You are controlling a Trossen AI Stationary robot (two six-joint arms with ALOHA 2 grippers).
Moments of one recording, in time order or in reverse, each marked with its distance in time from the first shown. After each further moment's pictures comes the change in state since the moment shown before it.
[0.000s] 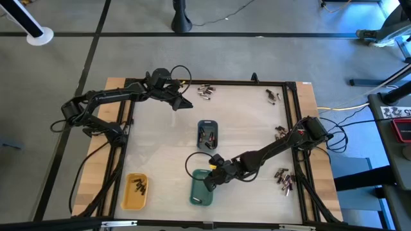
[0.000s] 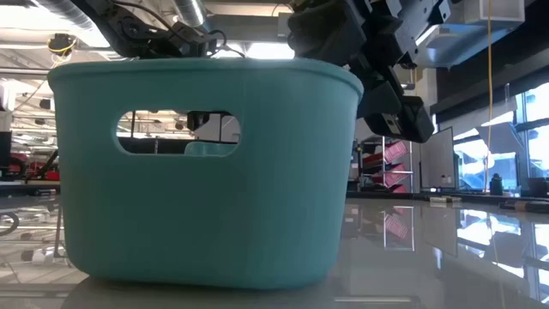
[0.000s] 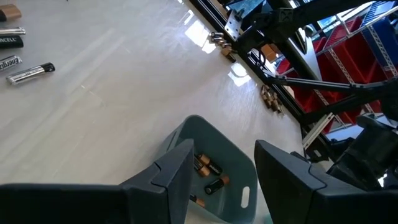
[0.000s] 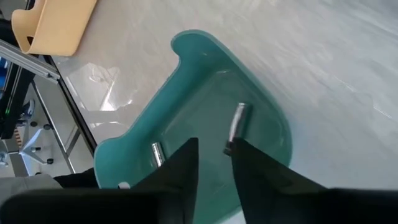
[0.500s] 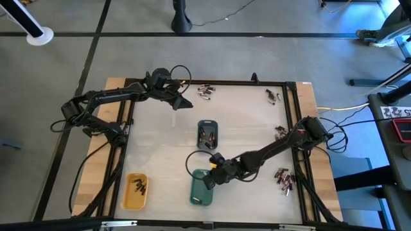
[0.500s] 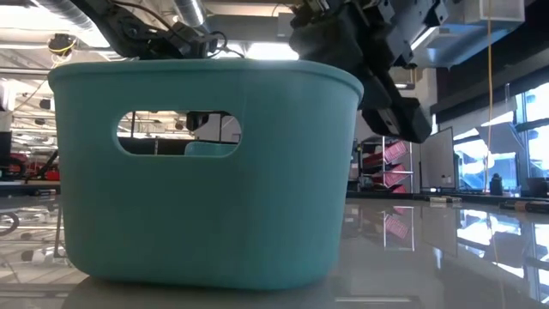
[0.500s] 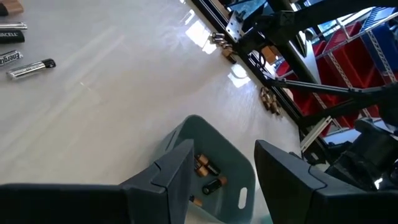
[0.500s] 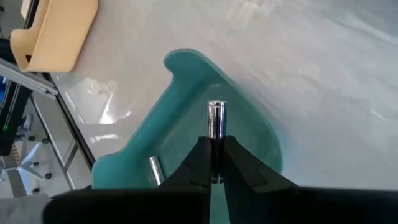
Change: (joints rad) left arm -0.001 0.000 0.000 0.000 0.000 -0.025; right arm -0.003 0.000 0.000 -0.002 0.041 0.024
